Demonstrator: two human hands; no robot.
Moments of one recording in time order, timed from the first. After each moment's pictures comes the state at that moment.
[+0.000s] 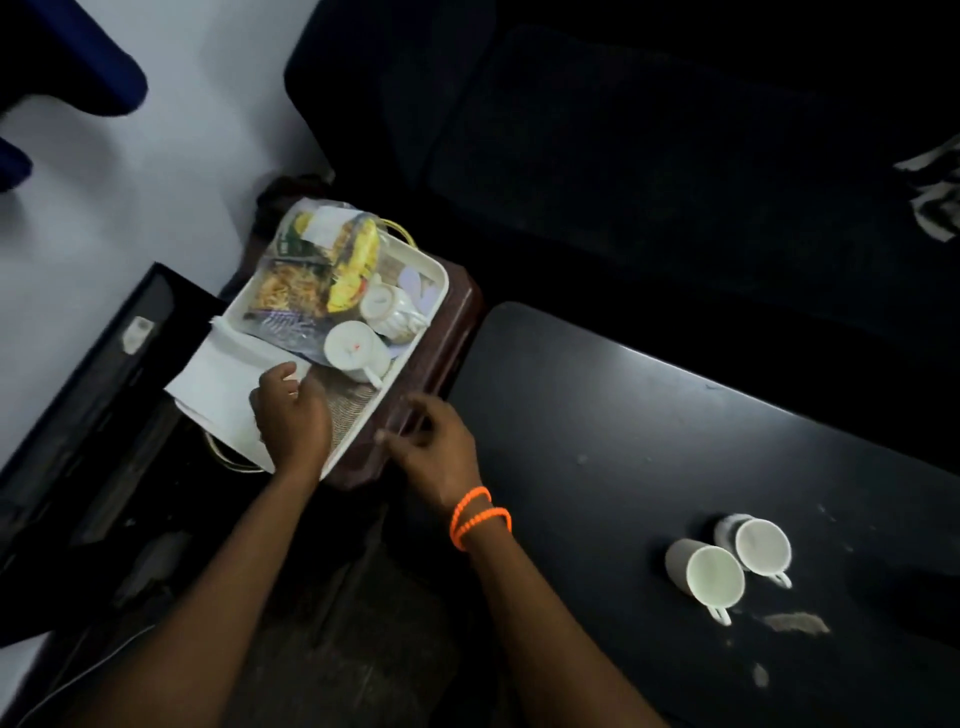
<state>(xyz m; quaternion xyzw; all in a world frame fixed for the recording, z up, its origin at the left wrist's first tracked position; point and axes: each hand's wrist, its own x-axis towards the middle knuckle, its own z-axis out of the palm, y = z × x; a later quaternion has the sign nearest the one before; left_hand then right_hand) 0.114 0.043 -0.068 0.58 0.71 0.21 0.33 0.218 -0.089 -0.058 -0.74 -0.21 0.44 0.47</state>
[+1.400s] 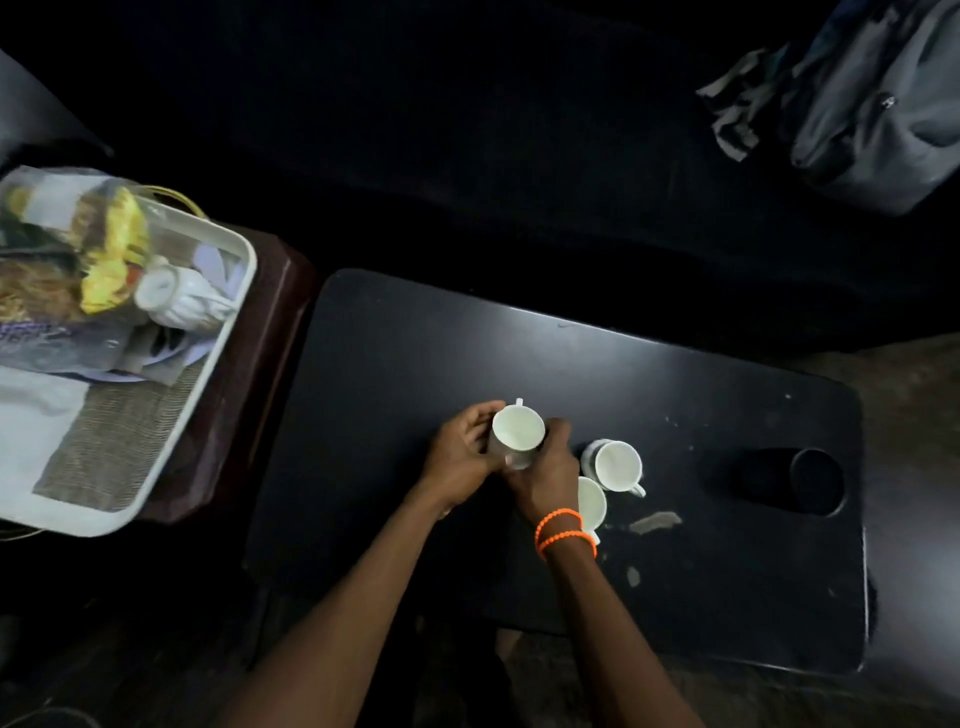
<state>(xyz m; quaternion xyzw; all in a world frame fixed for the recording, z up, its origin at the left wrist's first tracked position) 0.296 -0.192 -0.132 0.55 0.35 -0.05 0.76 0.350 -0.301 -0.111 -0.91 0.01 0.26 0.33</state>
